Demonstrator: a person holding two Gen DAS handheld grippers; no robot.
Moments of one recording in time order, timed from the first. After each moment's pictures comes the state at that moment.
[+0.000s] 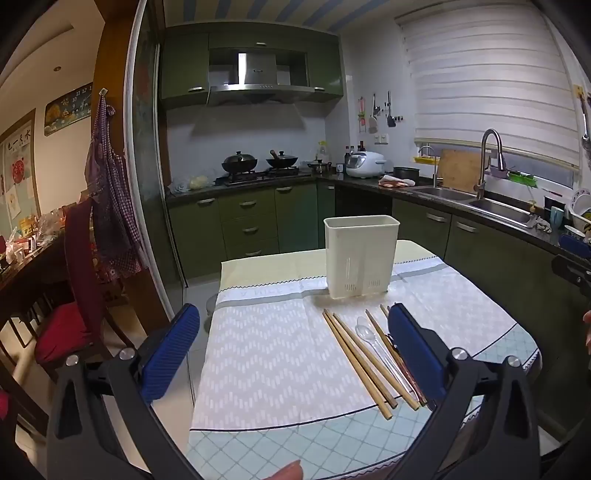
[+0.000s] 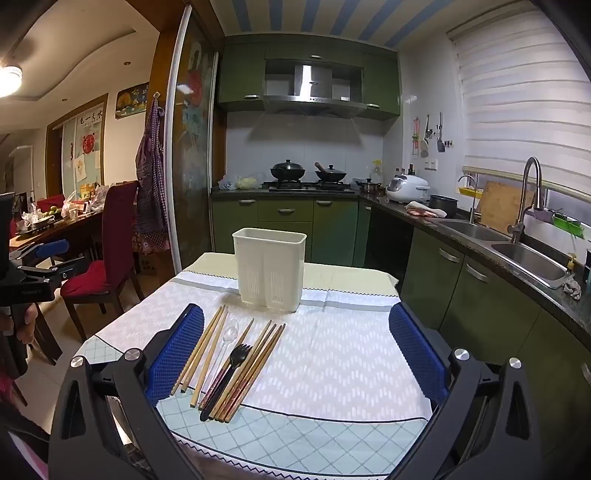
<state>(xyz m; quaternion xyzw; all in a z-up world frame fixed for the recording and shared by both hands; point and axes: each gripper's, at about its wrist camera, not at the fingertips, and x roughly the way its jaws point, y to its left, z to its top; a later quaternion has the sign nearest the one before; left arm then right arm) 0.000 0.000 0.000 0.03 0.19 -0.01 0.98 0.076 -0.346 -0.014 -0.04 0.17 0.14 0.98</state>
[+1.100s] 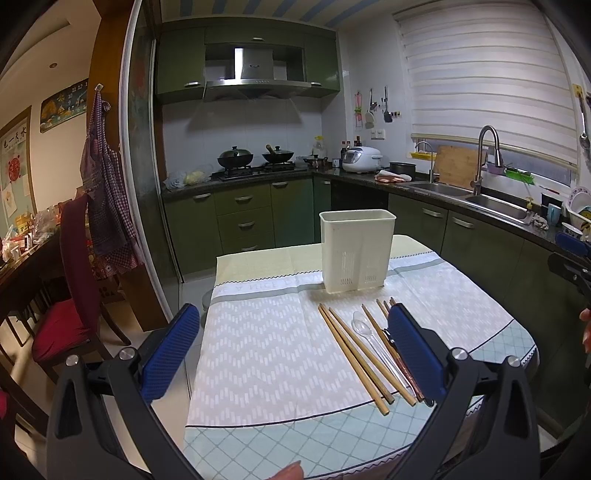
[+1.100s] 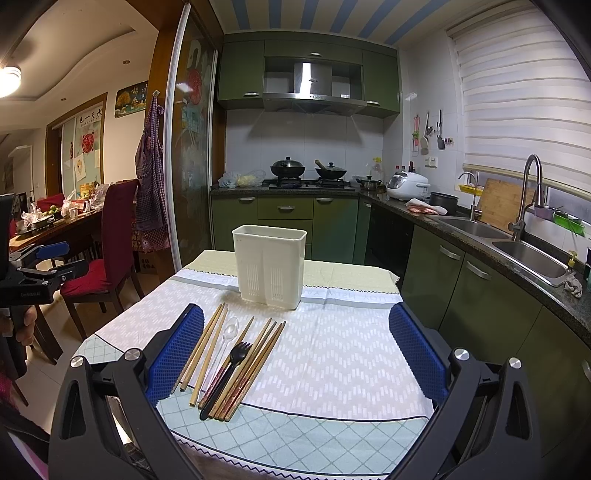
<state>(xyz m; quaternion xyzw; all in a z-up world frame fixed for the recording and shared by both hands) 0.003 -0.005 -0.024 0.04 0.20 -0.01 0.98 0.077 -0.346 -0.014 -0.04 0.17 0.14 0.97</state>
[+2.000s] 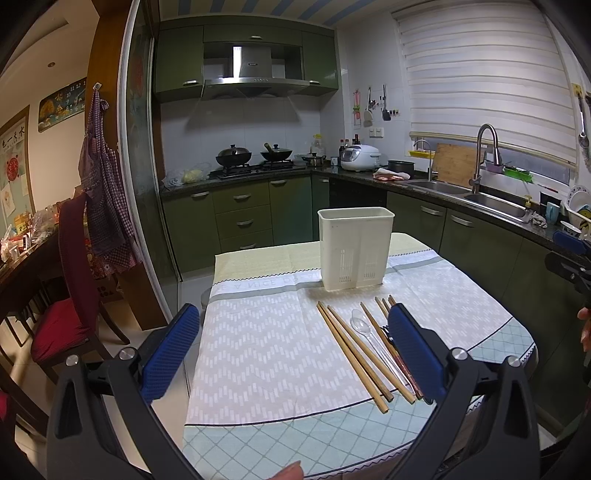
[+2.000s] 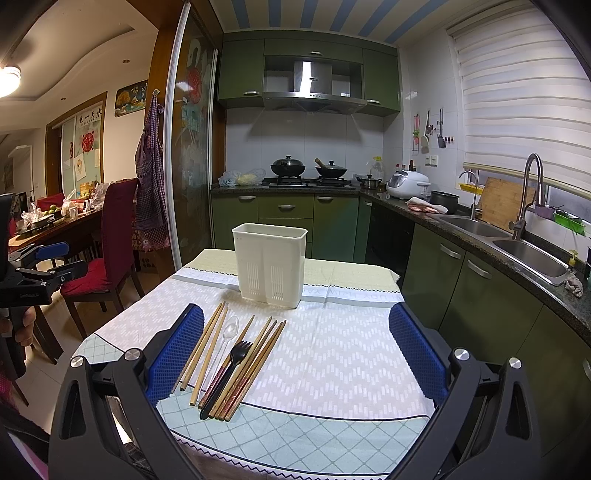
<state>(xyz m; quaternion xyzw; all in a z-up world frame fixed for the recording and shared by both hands) 0.005 -0.007 -0.022 0.04 0.21 -0.01 0.98 0.077 -0.345 -0.014 -0.04 0.17 0.14 0.97</state>
